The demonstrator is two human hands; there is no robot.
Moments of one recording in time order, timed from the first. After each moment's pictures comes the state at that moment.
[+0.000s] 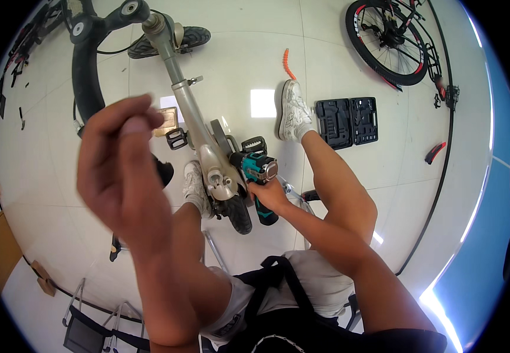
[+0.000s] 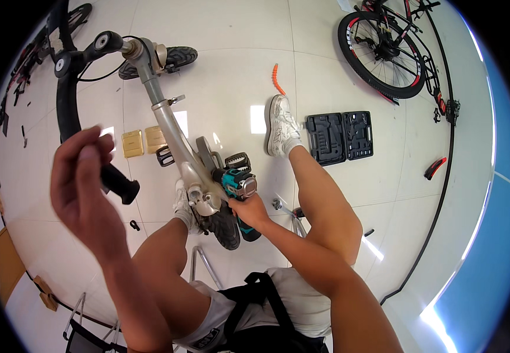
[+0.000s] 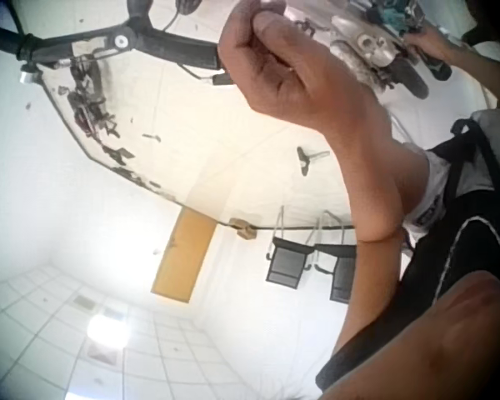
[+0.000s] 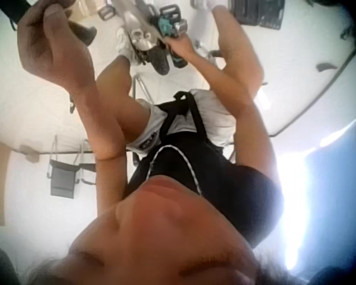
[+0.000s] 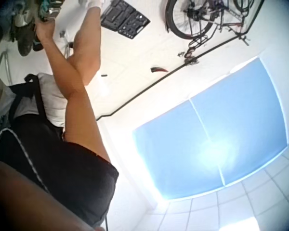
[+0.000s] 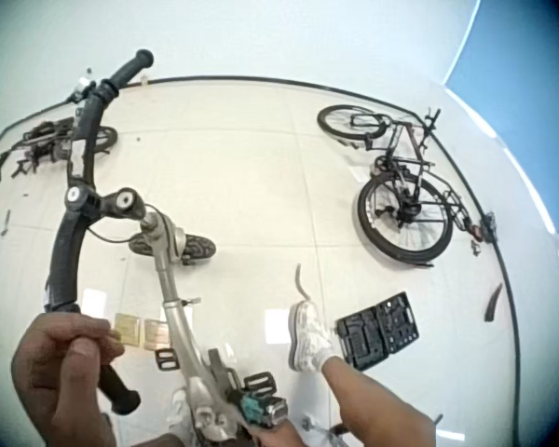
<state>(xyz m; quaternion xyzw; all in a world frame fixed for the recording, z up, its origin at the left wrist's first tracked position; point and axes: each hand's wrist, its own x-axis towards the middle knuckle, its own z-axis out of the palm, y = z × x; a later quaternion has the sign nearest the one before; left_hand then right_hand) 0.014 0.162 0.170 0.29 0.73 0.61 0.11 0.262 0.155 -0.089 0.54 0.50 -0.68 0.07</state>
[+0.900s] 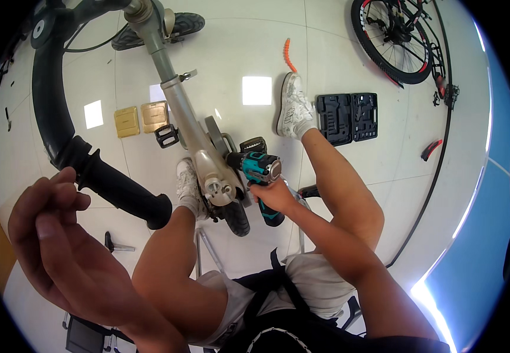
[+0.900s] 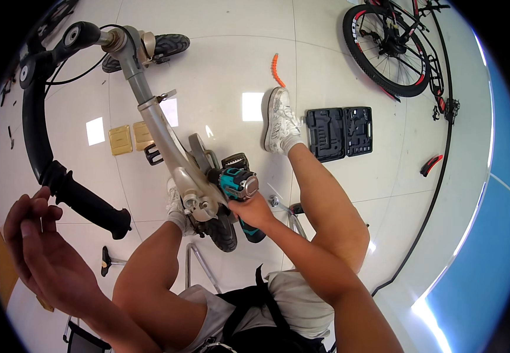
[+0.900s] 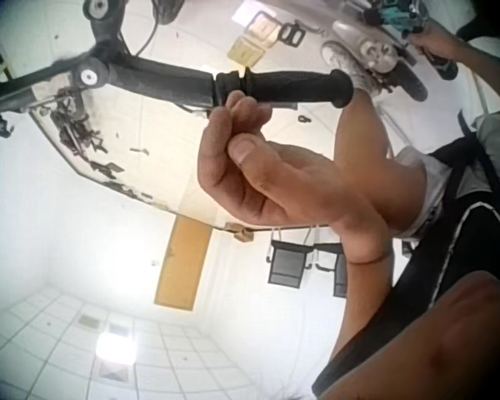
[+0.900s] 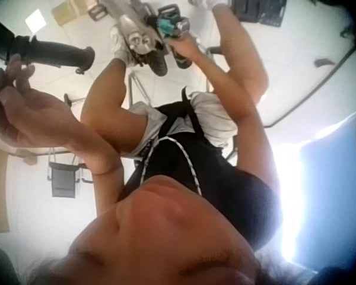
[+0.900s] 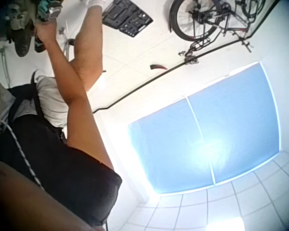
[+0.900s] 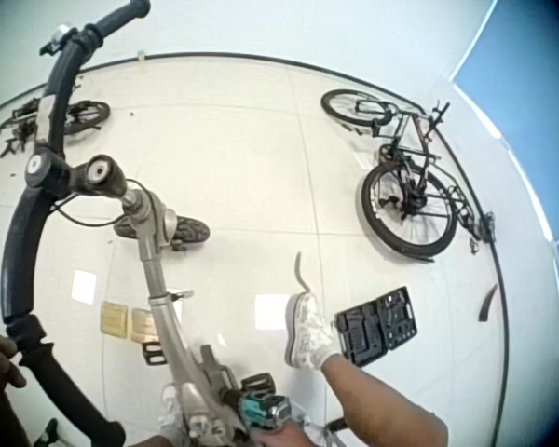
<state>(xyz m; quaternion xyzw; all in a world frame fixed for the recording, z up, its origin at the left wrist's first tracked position) -0.030 0.108 0.178 0.30 0.76 0.57 0.13 0.262 0.175 -0.093 0.51 0.47 -0.71 0.08</state>
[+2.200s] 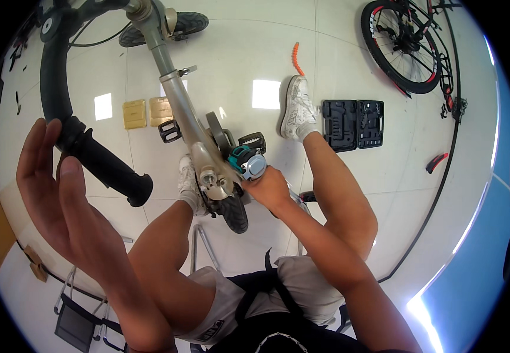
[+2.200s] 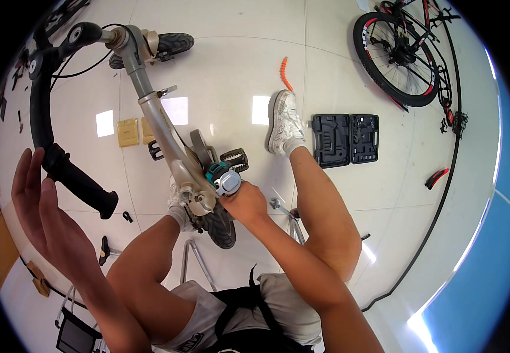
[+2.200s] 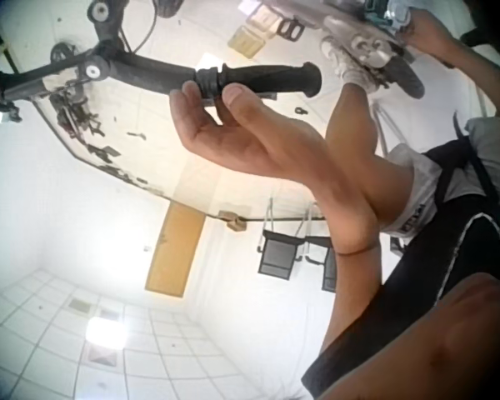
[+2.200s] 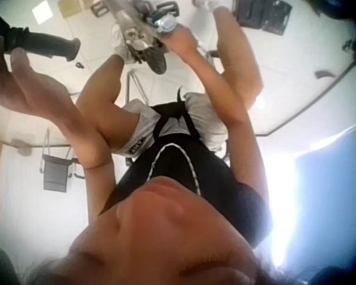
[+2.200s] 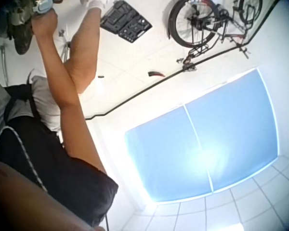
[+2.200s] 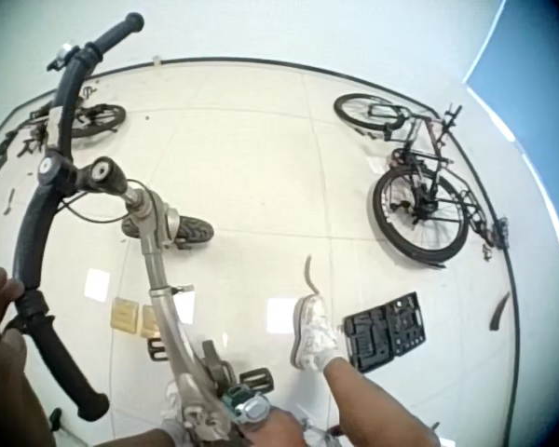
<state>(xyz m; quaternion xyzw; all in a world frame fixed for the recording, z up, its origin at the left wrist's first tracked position) -0.009 0.132 0.161 0.26 0.84 0.48 0.03 0.229 0.195 -0.063 0.54 0.66 -0.48 0.21</state>
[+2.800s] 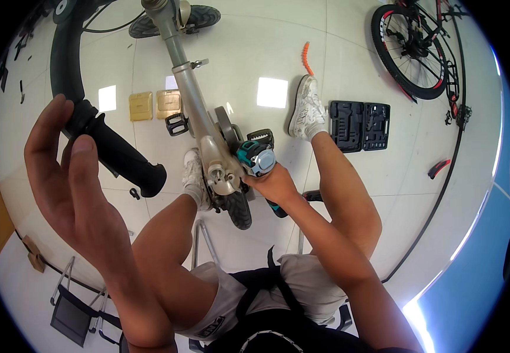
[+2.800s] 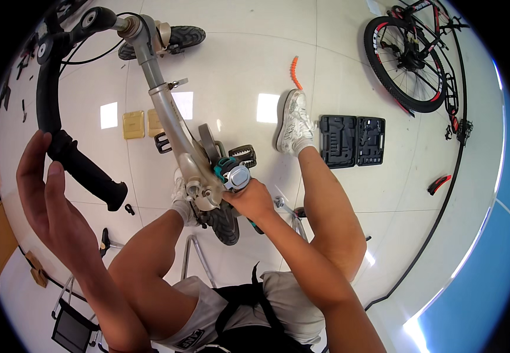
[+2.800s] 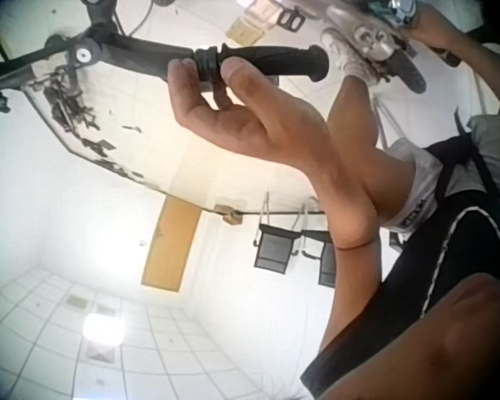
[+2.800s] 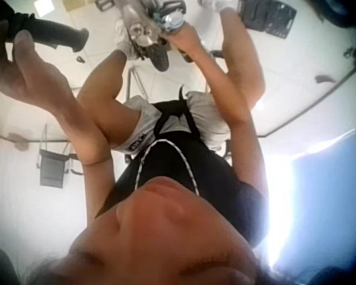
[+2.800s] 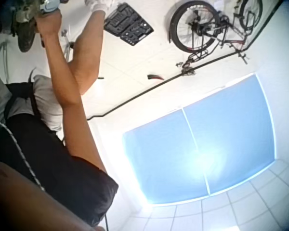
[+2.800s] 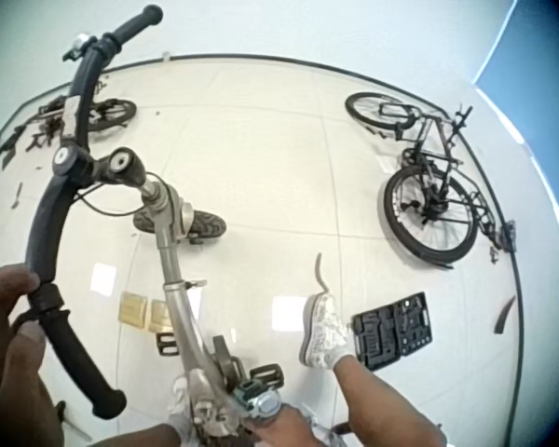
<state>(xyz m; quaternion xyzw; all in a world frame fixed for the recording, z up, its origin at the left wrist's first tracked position) -0.017 0.126 0.156 0.28 0.83 0.48 0.03 0.228 0.195 -0.063 0.51 0.66 -0.53 0.18</state>
